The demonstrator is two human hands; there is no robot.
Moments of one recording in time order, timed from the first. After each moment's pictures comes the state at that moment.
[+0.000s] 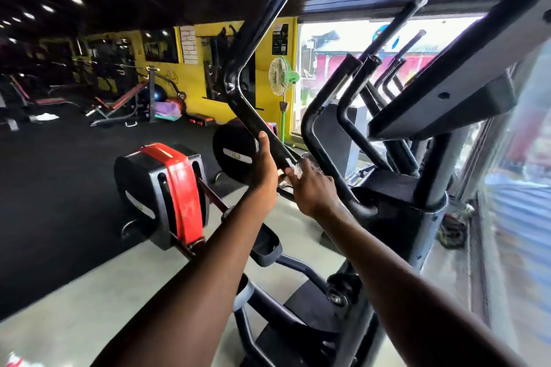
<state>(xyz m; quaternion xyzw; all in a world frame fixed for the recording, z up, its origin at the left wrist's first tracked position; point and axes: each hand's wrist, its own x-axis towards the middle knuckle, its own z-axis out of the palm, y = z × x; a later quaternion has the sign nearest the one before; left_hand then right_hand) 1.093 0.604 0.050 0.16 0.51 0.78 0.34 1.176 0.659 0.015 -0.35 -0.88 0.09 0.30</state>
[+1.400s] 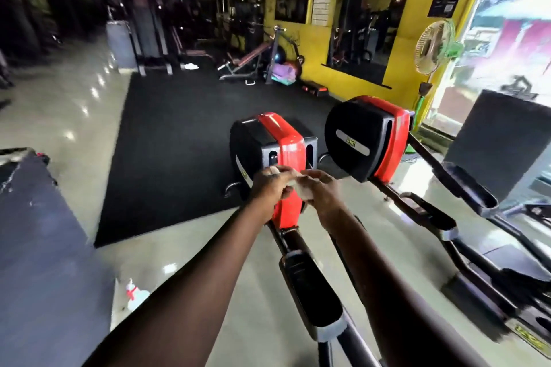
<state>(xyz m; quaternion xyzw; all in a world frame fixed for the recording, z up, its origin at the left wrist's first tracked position) 0.684 0.575 -0.060 0.09 0.66 0.72 0.19 0.744 0.673 -0.072 -0.22 -0.65 0.70 0.21</state>
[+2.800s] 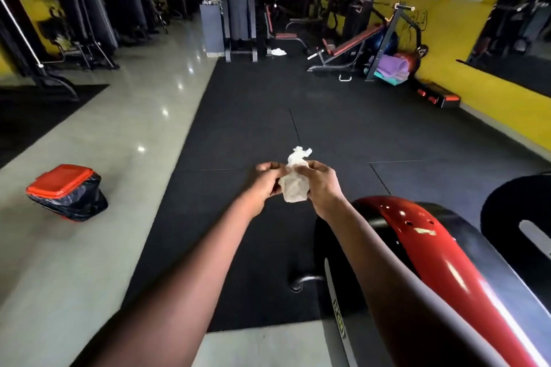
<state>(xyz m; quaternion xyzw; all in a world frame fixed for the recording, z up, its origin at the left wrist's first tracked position) -0.287 0.624 -0.093 -0.04 0.67 0.73 0.13 -0.271 0.749 -0.109 -0.11 -0.64 0.76 0.04</state>
